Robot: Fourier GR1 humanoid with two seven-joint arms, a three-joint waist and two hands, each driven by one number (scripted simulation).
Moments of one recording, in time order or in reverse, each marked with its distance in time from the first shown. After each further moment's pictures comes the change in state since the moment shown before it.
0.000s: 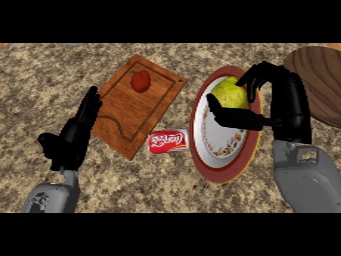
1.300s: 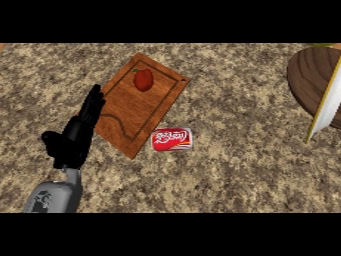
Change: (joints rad) left arm -0.014 -0.017 0.002 -0.003 -0.015 -0.016 0.009; right arm -0.414 -0.281 -0.312 0.449 0.164 0.260 0.127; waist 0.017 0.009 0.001
